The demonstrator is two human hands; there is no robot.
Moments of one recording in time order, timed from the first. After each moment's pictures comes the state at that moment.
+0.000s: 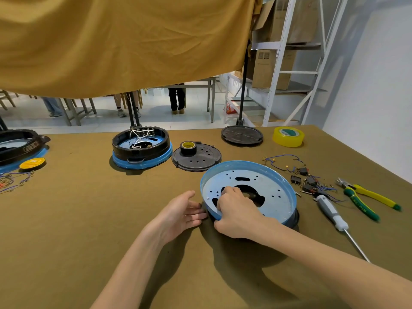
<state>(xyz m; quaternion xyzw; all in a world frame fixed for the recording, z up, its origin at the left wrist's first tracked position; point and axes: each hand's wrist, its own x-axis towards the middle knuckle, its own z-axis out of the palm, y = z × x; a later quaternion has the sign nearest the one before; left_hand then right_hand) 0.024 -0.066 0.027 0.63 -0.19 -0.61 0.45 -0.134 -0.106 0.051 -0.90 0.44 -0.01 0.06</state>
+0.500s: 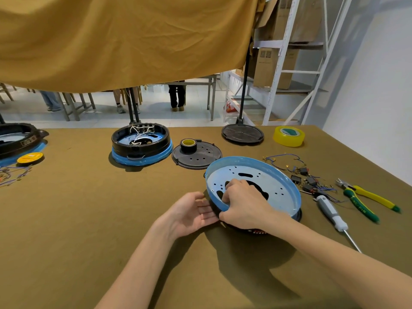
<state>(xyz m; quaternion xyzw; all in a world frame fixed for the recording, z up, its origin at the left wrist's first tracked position) 0.012 -0.076 0.020 0.52 -0.15 -0.69 0.48 -0.145 -0.116 0.063 -0.89 0.45 -0.06 0.09</state>
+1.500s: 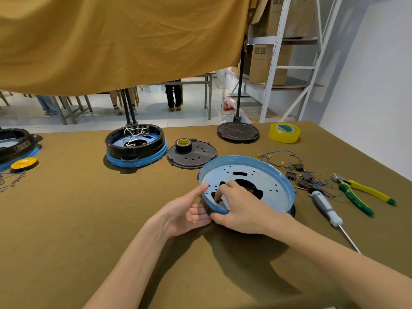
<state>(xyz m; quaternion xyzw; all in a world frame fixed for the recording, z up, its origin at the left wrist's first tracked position) 0.016 -0.080 0.016 0.55 -0.19 -0.68 0.45 -0.165 -0.122 0.047 -0.90 0.39 -0.10 0.15</state>
